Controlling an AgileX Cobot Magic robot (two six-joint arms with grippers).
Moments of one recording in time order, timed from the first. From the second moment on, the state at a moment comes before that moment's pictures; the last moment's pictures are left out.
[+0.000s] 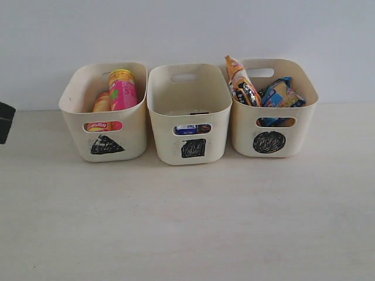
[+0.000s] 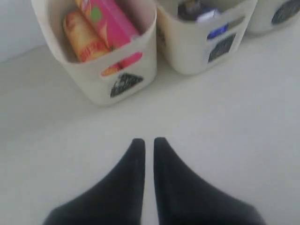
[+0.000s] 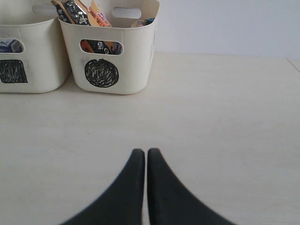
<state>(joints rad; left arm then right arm) -0.48 0.96 -0.87 0.21 0.69 -0.13 0.08 0.00 -0.01 0.03 0.33 -0.05</state>
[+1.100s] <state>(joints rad) -0.08 0.20 -0.12 0.13 0.11 -0.13 0.08 0.00 -0.01 0.03 0.33 -0.05</state>
